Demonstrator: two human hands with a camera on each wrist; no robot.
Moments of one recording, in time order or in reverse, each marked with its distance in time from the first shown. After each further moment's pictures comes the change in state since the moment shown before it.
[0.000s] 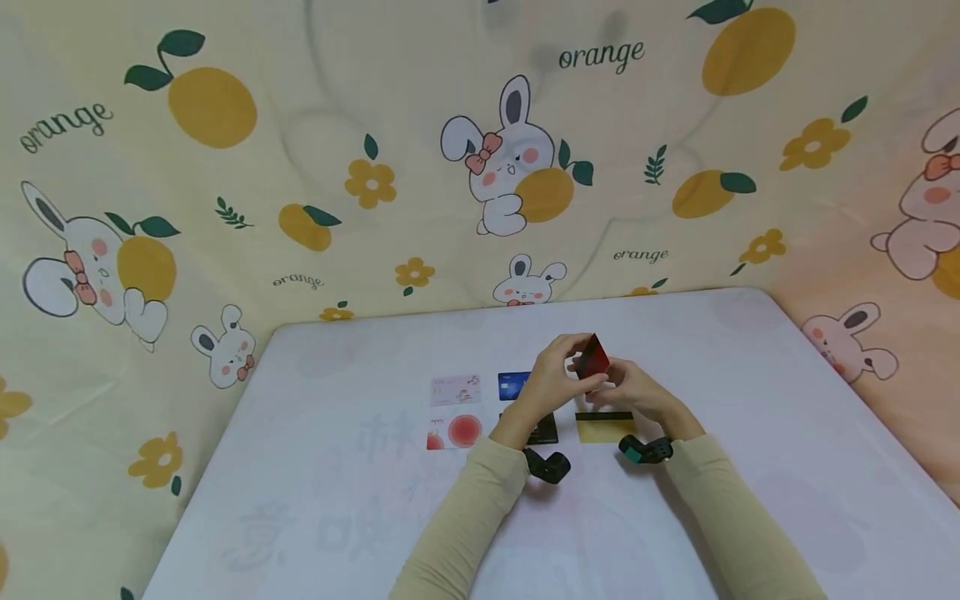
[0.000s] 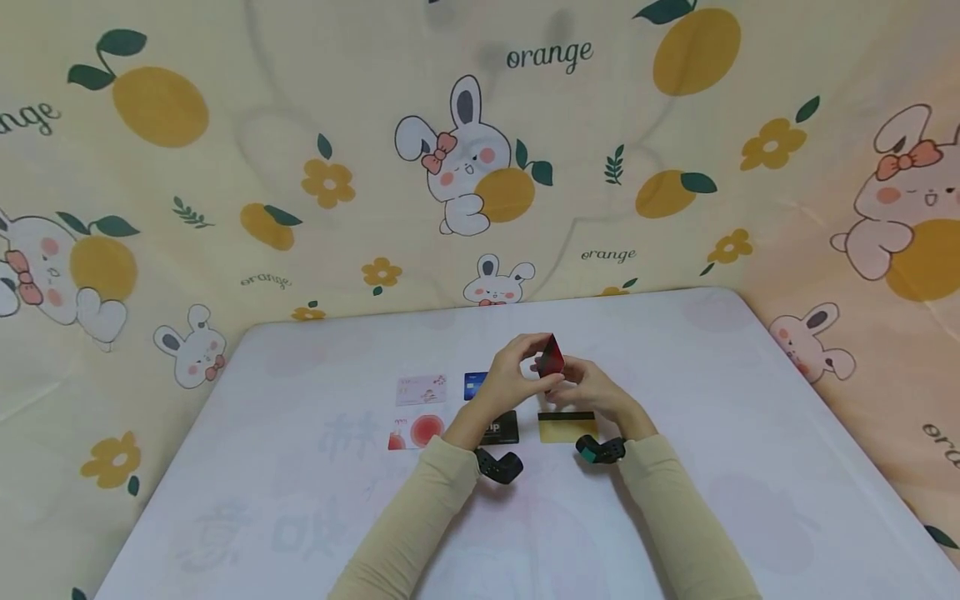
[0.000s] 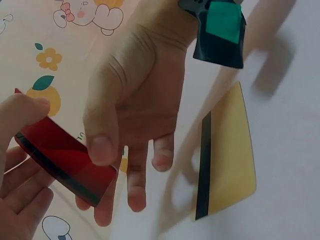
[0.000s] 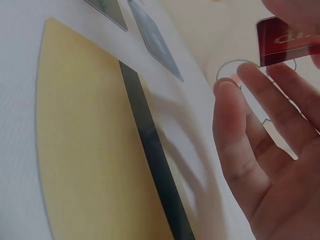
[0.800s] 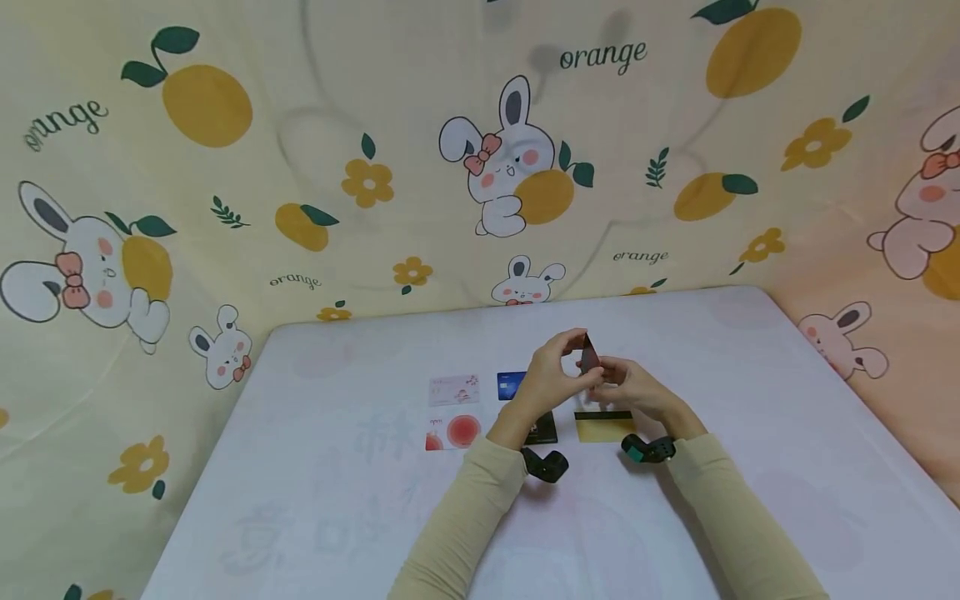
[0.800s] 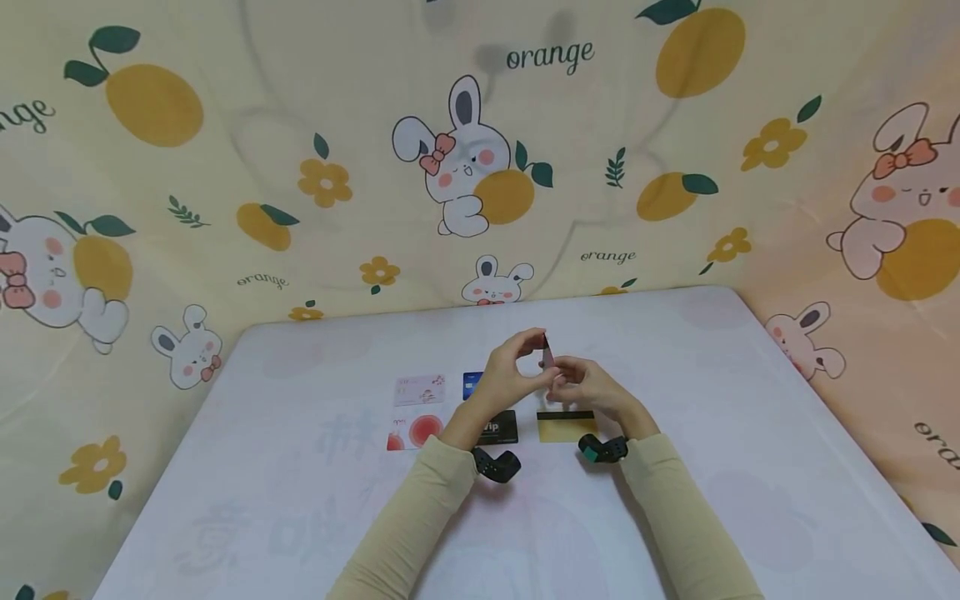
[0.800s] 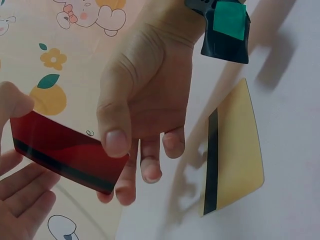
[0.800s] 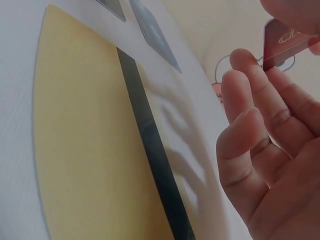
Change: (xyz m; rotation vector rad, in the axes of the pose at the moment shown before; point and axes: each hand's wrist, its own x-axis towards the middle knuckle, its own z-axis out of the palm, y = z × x) left_hand 0.010 -0.005 -0.002 -0.027 0.028 -0.008; right_hand 0.007 -0.002 -0.012 -0.023 -0.029 0.050
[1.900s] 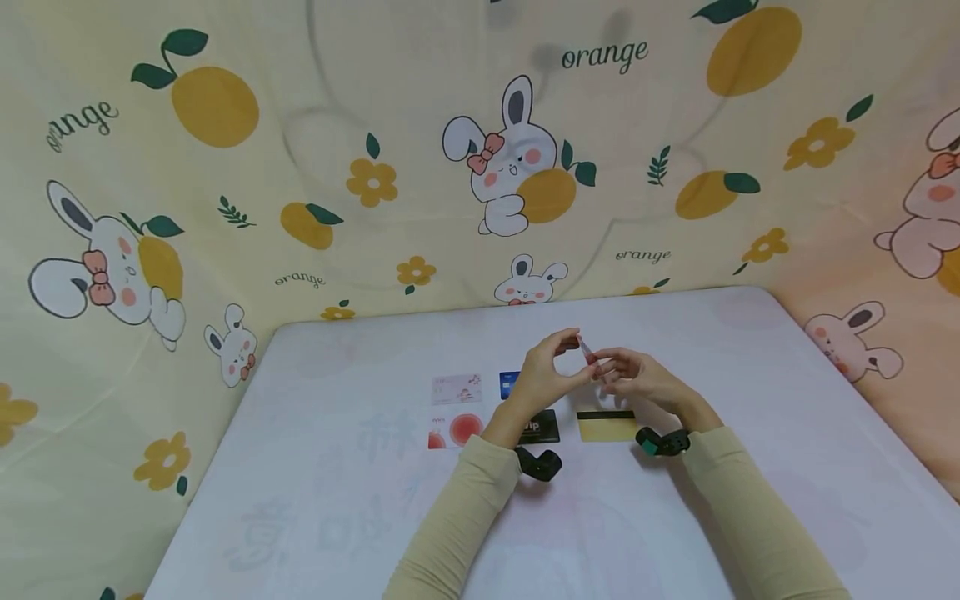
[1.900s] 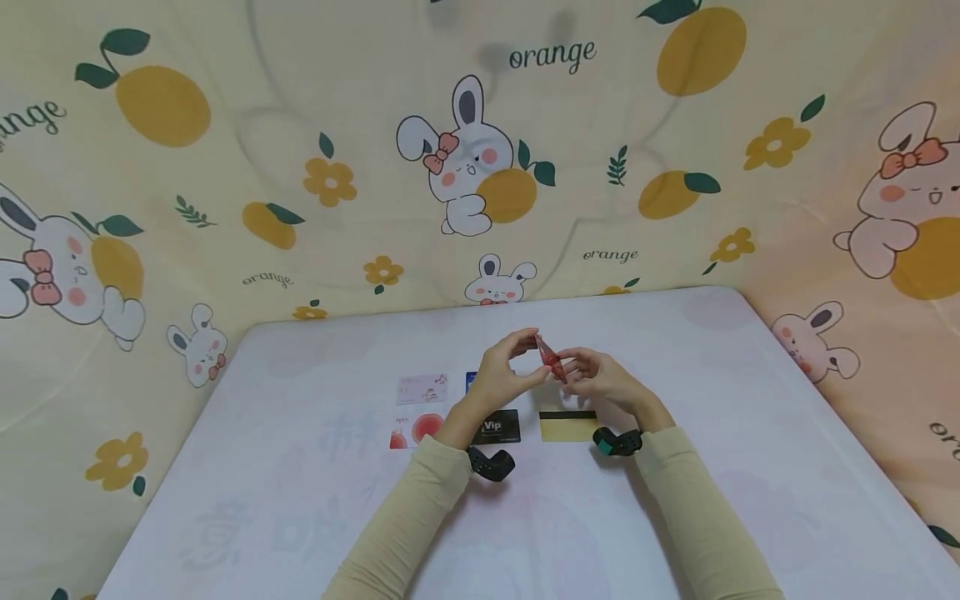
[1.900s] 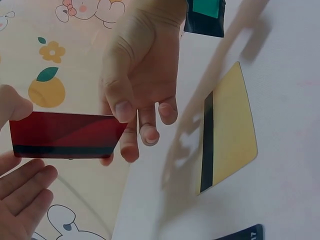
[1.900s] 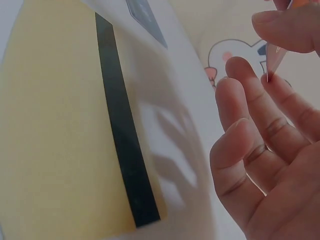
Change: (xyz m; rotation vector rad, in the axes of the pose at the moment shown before) left_hand -0.006 -0.005 -0.007 -0.012 0.016 -0.011; right_hand -0.006 -0.002 -0.014 -0.086 0.040 0.009
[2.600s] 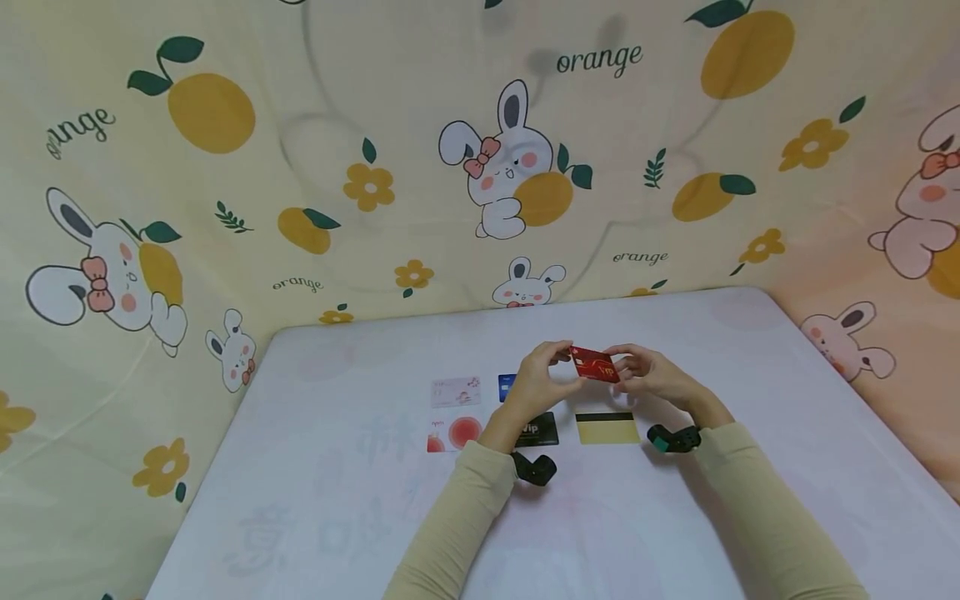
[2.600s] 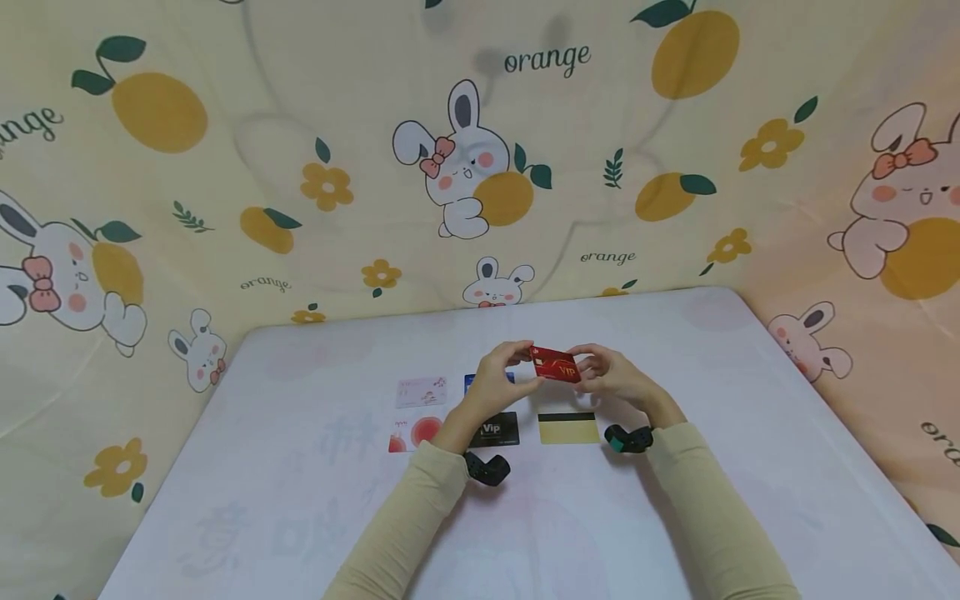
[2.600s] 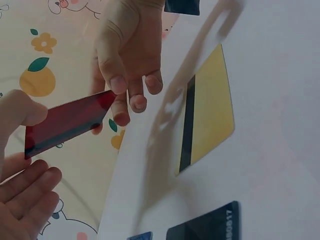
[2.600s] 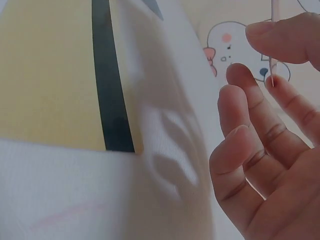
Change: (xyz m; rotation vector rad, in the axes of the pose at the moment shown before) left_hand -0.004 -0.014 0.004 0.094 -0.025 -0.056; right_hand -0.007 -0.001 -0.018 -0.084 0.073 0.128
